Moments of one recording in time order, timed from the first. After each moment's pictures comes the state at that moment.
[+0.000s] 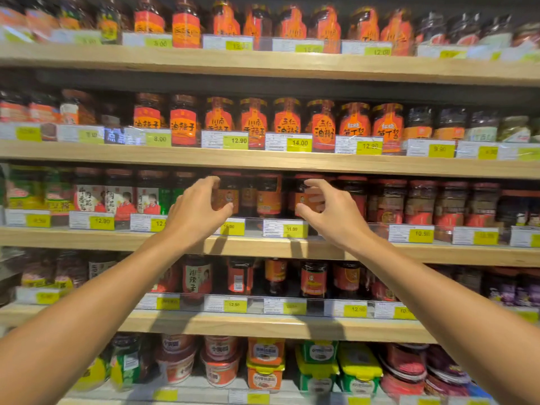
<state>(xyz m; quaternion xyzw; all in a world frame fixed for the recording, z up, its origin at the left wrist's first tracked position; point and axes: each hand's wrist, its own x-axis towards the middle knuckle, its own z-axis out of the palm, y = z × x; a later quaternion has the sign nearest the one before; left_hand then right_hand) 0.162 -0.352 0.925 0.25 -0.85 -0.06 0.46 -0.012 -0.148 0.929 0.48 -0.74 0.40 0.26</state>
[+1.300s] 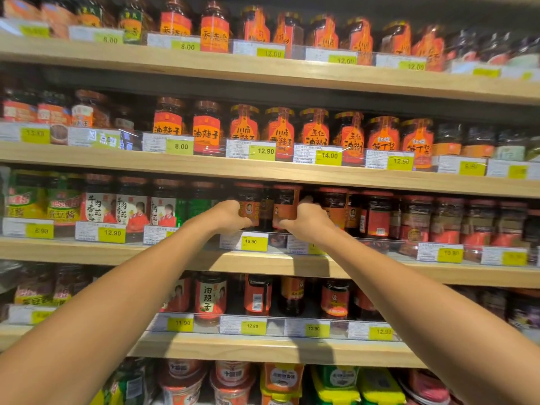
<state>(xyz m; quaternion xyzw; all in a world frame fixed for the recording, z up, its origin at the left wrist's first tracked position) 0.127 -0.398 0.956 0.26 -0.92 -0.20 0.23 -0.008 -0.264 0.947 0.40 -0.86 0.29 0.14</state>
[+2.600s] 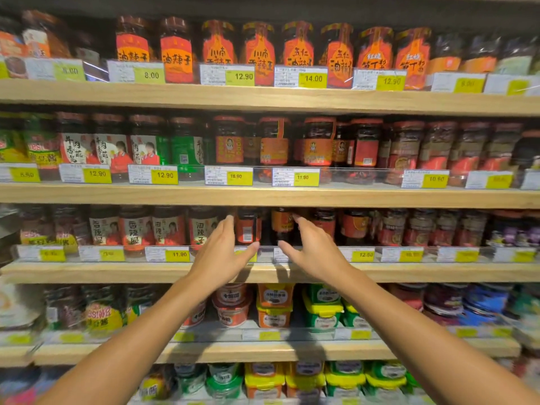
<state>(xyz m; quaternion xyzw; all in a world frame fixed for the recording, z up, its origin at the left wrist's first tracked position) 0.157 -0.339 0.770 0.23 -0.92 -0.15 0.29 0.009 -0.187 0.776 0.46 -0.83 0.27 0.16</state>
